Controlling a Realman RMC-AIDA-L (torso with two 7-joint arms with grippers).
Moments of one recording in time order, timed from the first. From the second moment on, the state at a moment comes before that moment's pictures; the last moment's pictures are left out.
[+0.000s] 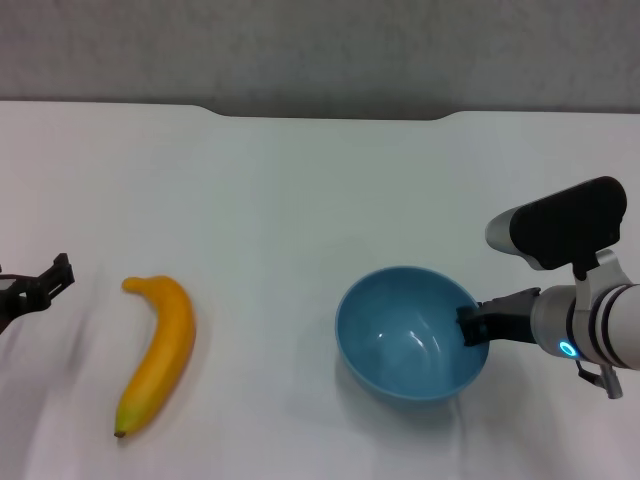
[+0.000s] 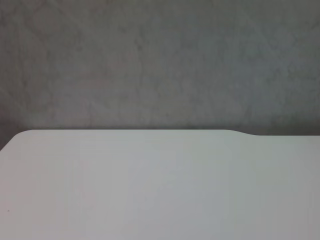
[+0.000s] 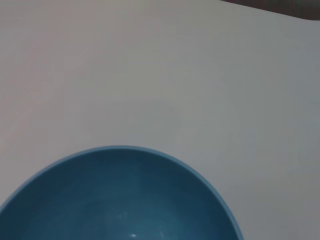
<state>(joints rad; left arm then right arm) -0.02 -2.04 -1.45 -1.11 0.38 -0.07 2.41 0.38 2.01 -1.92 -1.20 0.44 0.70 0.01</state>
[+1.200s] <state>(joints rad) -0.09 -2.01 -1.33 -1.50 -0.06 0.63 2.83 0.37 2.01 -1.92 -1.20 0.44 0.68 0.01</state>
